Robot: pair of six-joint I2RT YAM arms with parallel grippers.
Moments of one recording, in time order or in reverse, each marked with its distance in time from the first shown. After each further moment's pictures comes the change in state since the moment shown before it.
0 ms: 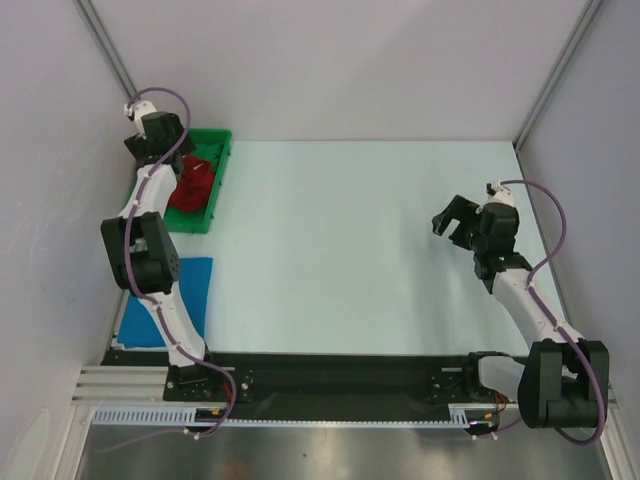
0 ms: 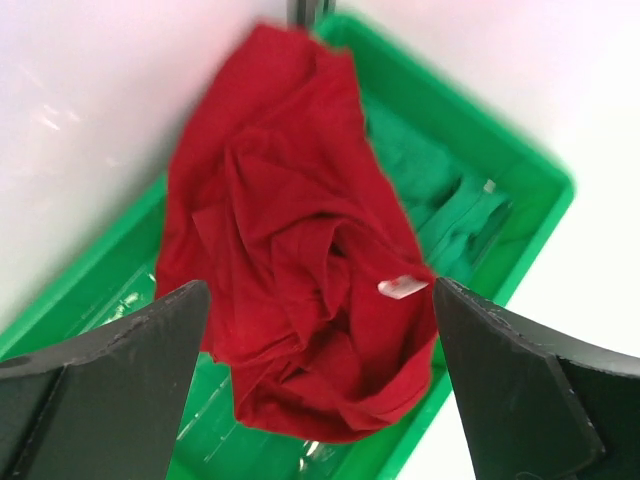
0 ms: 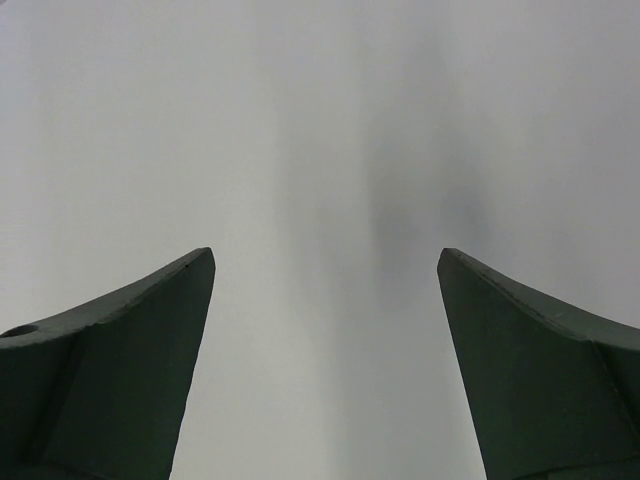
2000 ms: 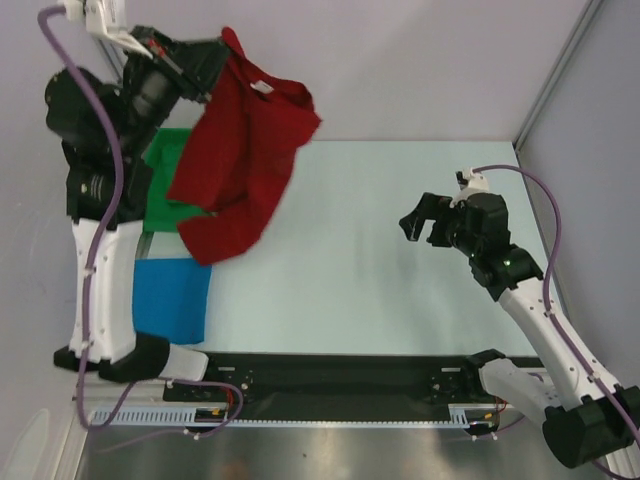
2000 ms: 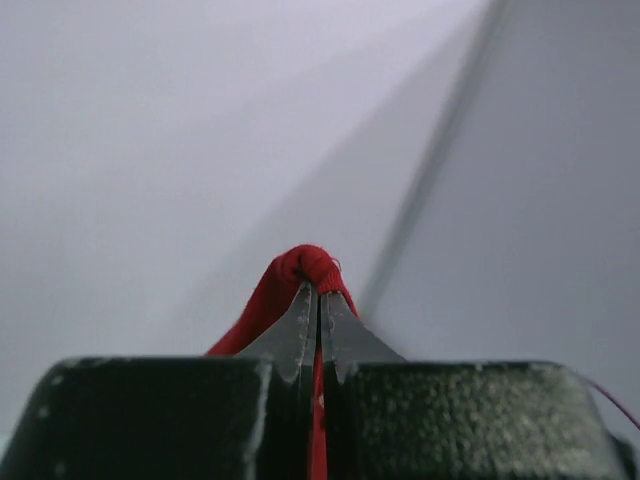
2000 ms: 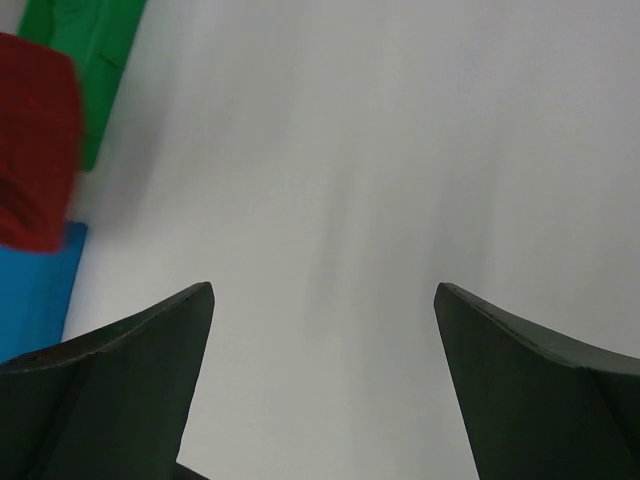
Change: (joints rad) left arm -0.341 -0.483 0.562 -0.246 0.686 -0.176; right arm 0.306 -0.157 0.261 -0.383 -0.016 -0.024
